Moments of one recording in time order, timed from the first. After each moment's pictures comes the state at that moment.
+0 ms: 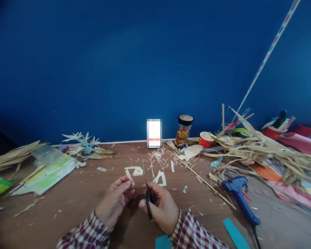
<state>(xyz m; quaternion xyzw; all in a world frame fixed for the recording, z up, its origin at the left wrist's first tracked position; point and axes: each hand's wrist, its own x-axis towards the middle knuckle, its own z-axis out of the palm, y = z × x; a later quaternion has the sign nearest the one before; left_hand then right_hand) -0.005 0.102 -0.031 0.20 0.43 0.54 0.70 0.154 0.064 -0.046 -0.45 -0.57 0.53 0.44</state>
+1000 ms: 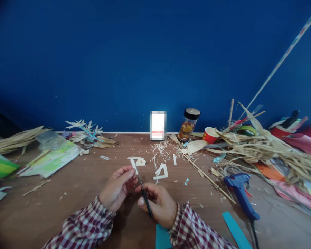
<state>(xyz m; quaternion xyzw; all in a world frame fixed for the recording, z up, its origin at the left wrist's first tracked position) -0.006 0.099 -0.026 0.21 0.42 0.54 0.70 0.143 0.057 -0.044 -0.36 -0.56 0.65 0.38</state>
